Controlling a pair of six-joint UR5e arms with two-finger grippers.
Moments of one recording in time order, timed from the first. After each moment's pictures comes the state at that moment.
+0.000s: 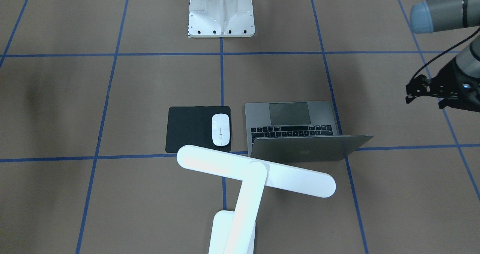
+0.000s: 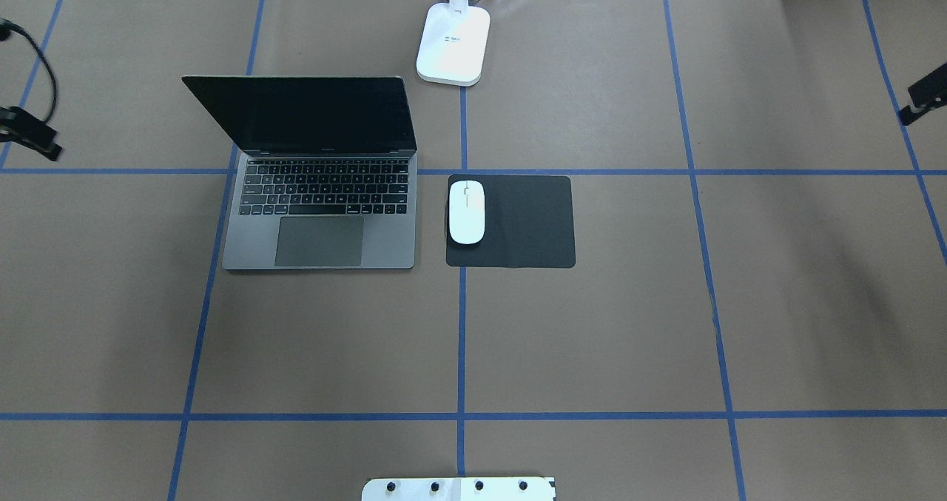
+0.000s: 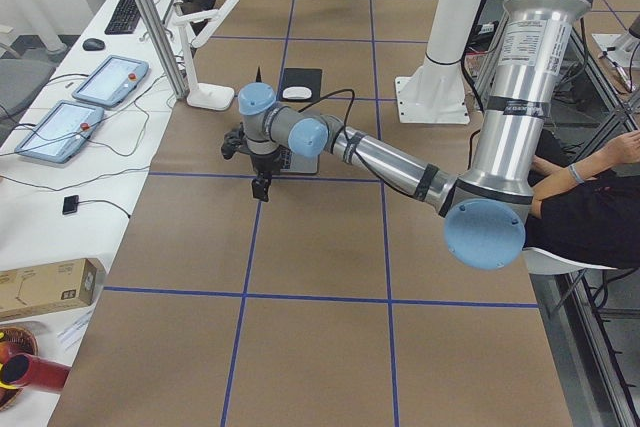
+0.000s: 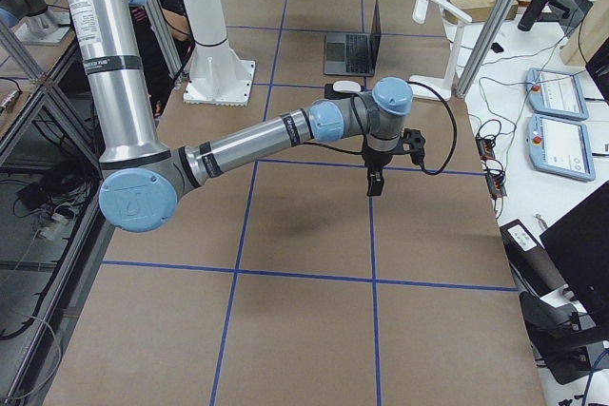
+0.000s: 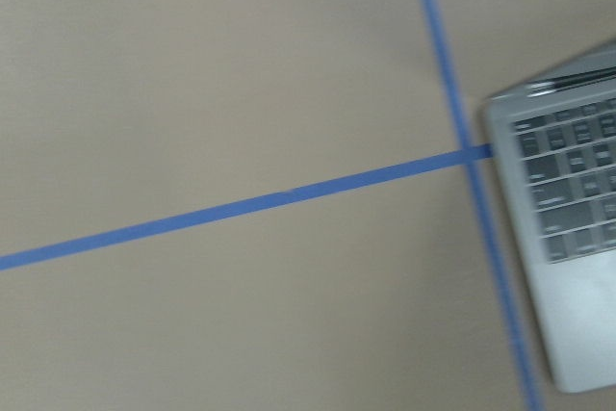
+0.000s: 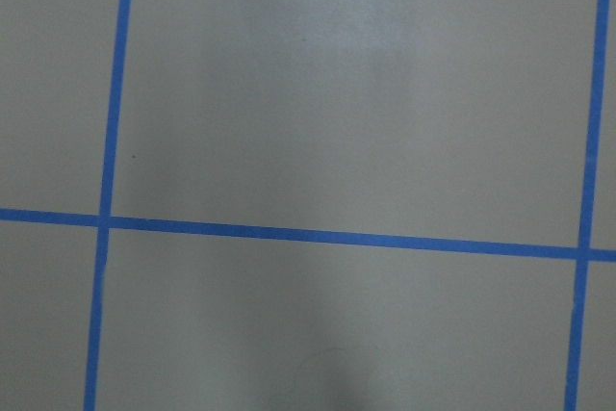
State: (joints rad) left arm -1.24 -1.73 -1.75 -1.57 -2.26 -0.23; right arm 1.37 -1.42 1.79 -1.72 2.35 0.27
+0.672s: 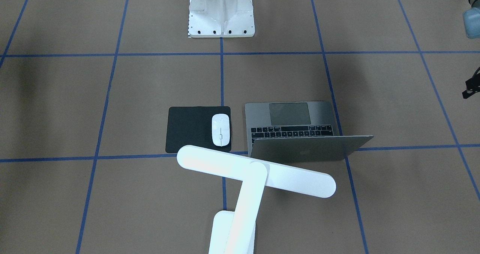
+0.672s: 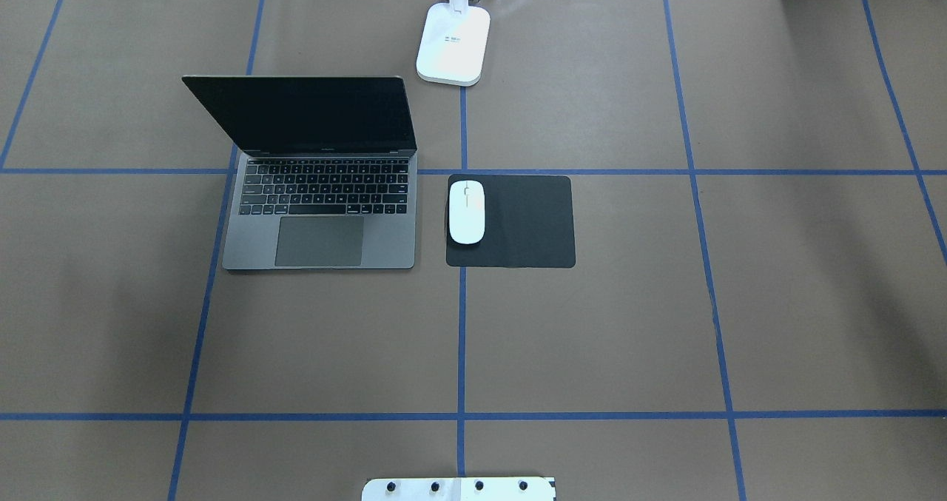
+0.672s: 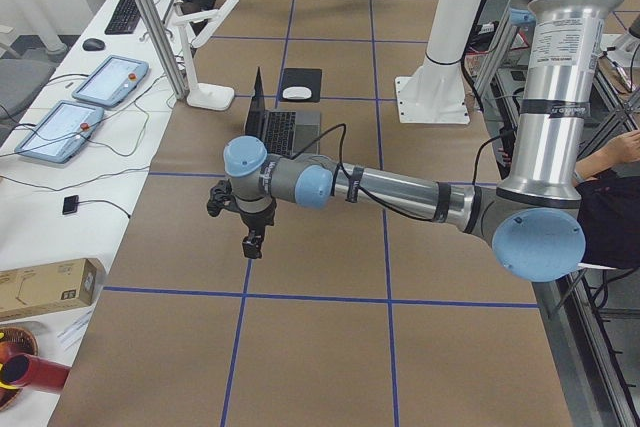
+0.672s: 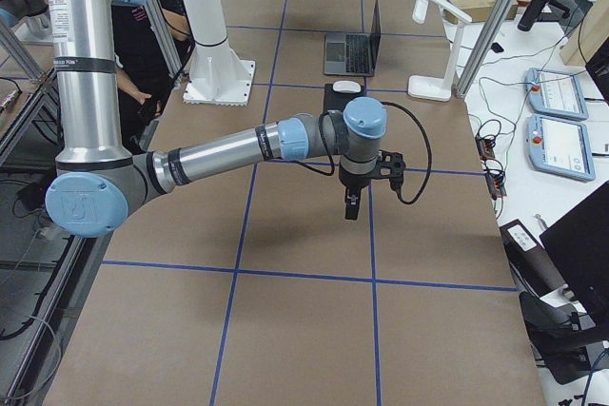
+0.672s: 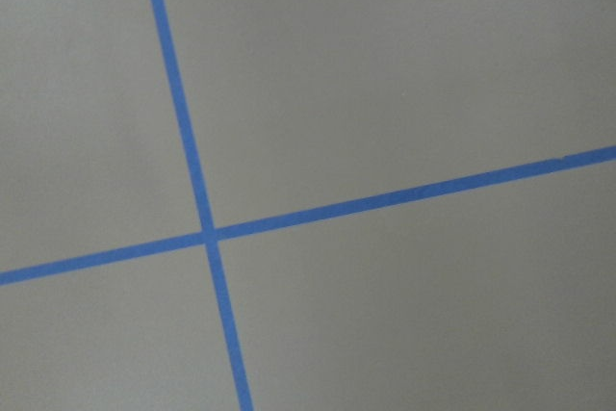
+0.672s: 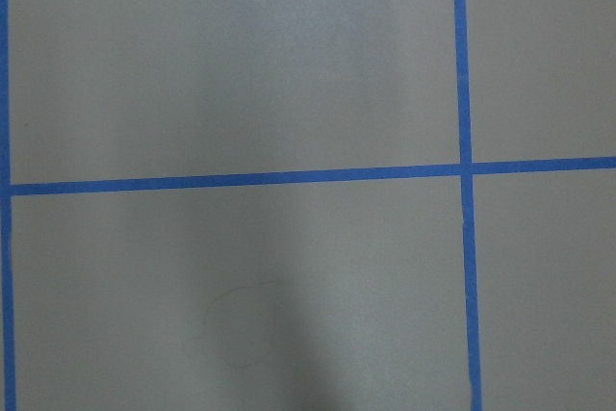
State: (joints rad) left arm -1.40 -1.60 -1.67 -1.64 -2.31 -0.07; right arm 1.45 -1.55 1.86 -1.71 2.34 0.26
